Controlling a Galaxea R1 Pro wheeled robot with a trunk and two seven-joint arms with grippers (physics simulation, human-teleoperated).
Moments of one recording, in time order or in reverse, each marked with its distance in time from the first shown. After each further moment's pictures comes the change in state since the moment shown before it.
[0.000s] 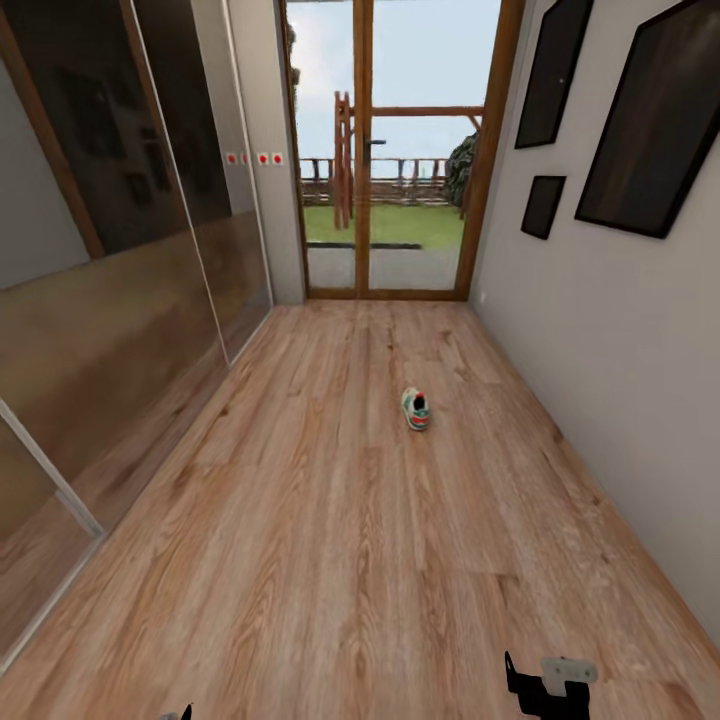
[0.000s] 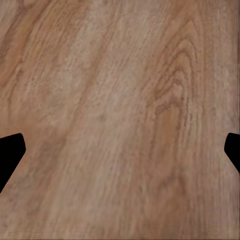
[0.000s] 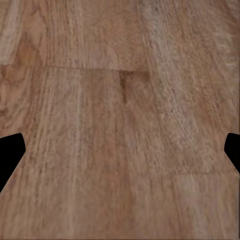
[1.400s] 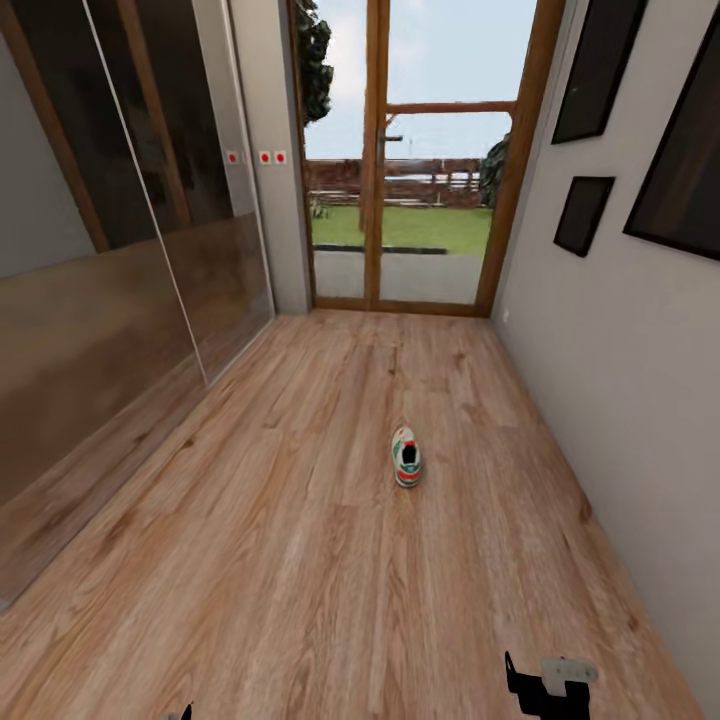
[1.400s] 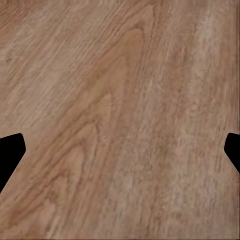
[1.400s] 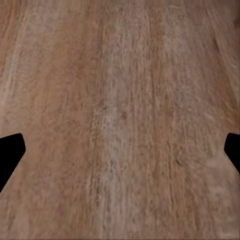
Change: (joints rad) left arm 0.000 0.000 0.000 0.000 0.000 0.000 0.000; right arm 0.000 0.000 0.000 0.000 -0.002 0.000 -0.001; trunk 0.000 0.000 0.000
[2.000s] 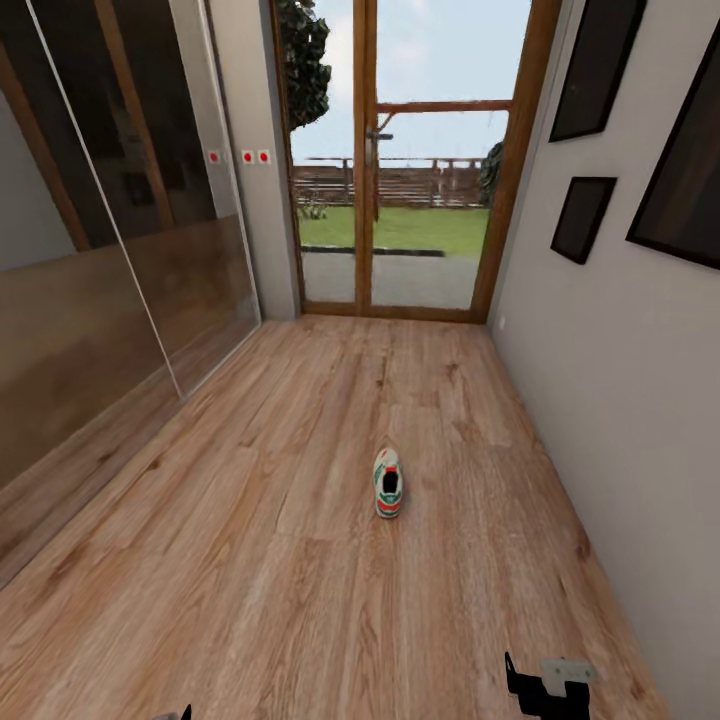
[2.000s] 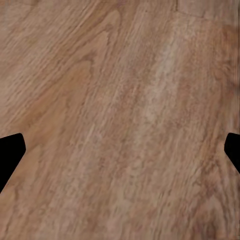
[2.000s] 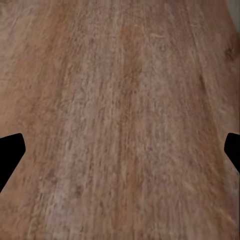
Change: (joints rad) left arm 0.000 0.000 0.000 0.000 0.000 0.000 0.000; right arm 0.000 0.000 0.000 0.000 0.003 0.000 0.000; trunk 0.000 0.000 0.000
